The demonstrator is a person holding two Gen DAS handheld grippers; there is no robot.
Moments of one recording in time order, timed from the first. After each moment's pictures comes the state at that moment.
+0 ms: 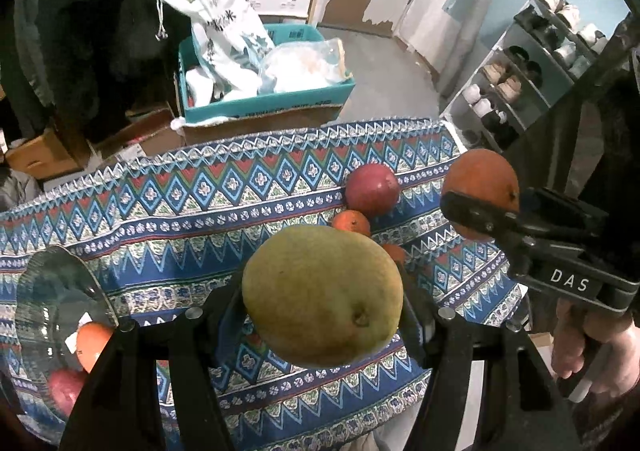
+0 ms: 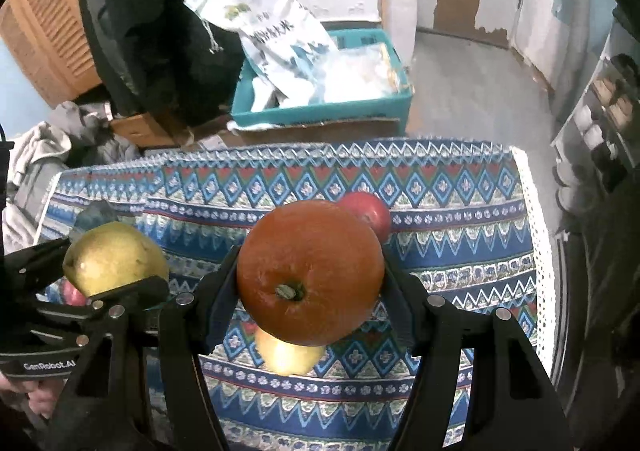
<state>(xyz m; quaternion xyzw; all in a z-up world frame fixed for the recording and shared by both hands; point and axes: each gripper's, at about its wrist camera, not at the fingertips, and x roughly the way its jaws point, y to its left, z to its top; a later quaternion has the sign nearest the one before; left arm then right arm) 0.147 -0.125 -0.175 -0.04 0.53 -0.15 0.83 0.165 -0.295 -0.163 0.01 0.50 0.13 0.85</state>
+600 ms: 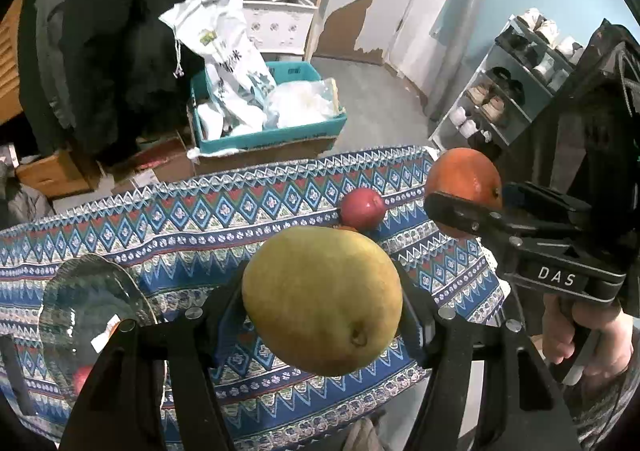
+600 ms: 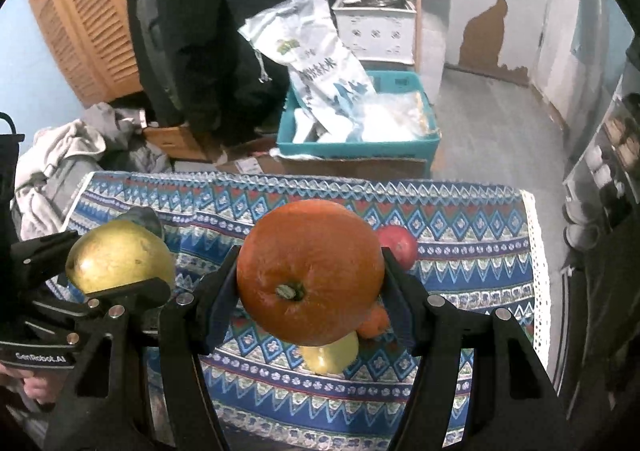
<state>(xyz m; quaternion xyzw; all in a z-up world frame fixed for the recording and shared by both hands) 0.113 -0.095 -0.124 -0.05 0.48 -0.16 0.86 0.139 -0.265 -0.113 0.00 0.46 0.18 0.87</state>
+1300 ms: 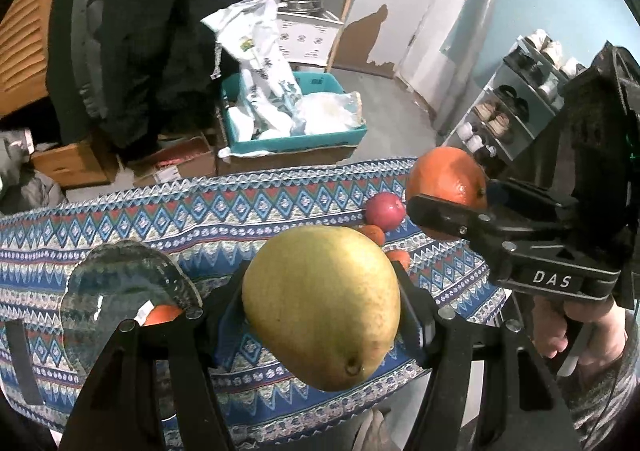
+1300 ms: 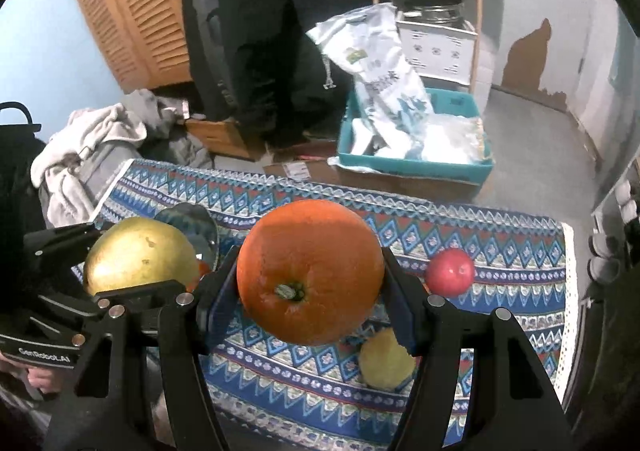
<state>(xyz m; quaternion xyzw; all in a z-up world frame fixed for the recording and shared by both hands) 0.091 -0.032 -0.112 -0.07 0.47 -0.15 0.87 0.132 -0.201 -0.100 -0.02 0.44 0.25 0.86</state>
